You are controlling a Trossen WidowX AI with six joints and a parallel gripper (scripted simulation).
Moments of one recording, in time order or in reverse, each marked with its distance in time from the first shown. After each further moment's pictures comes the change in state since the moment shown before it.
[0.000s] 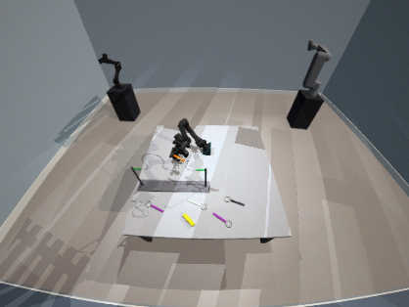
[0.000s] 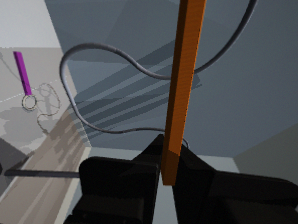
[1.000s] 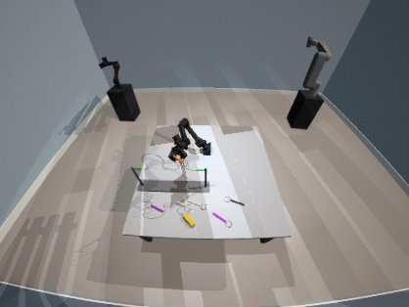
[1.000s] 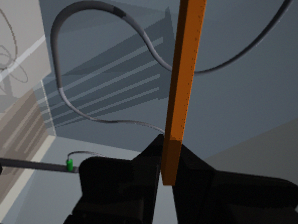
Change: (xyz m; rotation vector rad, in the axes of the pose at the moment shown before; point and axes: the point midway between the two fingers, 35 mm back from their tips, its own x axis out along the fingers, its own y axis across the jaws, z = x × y) arm 0.004 -0.002 -0.007 -0.228 -0.018 -0.124
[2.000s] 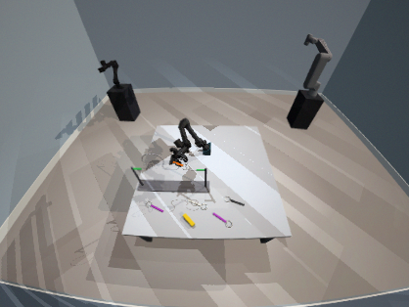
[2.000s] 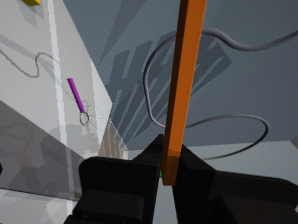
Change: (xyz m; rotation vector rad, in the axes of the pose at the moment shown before) arm -0.022 0.081 0.019 0.486 0.065 0.251
